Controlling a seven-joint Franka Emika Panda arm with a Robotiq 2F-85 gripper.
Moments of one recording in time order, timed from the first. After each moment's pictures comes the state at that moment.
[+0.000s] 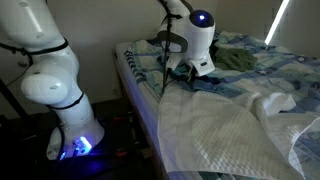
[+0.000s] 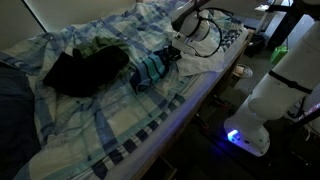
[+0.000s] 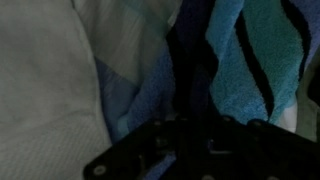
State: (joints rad) arm 0.00 -0.06 -0.09 -2.45 0.83 2.53 0.03
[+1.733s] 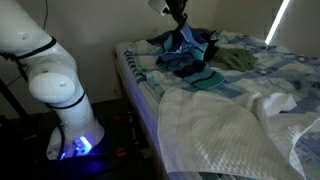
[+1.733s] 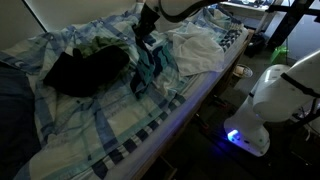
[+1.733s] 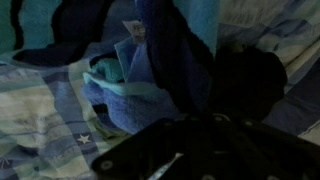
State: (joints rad) arm 0.16 -0.35 0.14 -2.29 0.20 2.50 0.11
